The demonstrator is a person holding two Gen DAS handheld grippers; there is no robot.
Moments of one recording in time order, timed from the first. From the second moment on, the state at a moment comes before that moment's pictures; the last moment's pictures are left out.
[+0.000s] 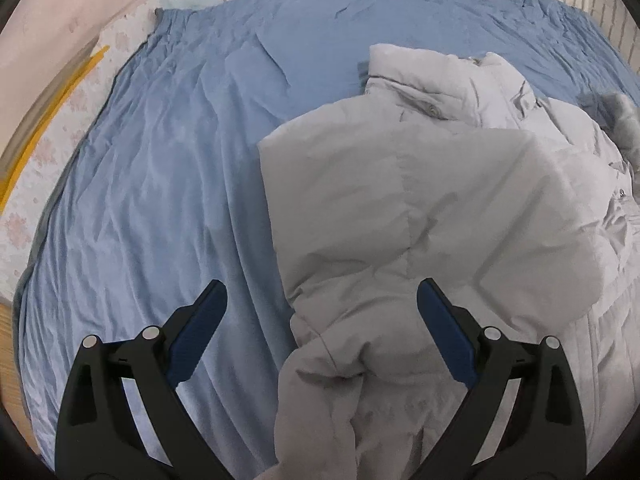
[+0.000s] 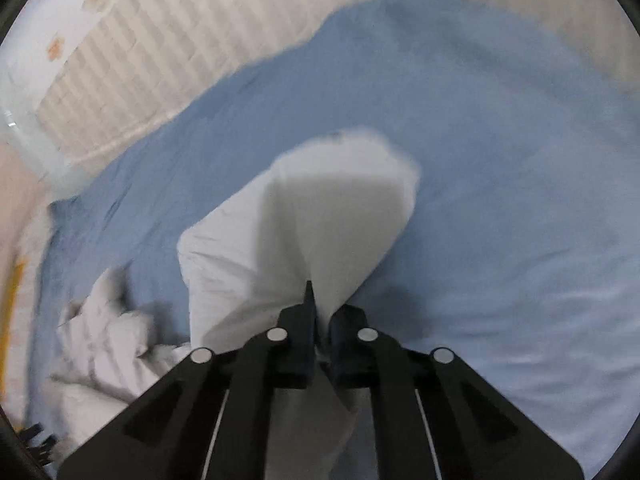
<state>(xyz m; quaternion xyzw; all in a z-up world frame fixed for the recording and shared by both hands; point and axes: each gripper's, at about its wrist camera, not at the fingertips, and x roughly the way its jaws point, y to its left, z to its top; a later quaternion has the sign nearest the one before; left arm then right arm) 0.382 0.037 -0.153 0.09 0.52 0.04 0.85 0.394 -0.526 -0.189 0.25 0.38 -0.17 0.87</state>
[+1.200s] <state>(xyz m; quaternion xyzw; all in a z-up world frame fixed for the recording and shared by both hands) 0.369 0.044 -0.143 0.10 0.53 0.03 0.84 0.280 -0.558 -0.238 0.25 0.44 -0.25 0.82</state>
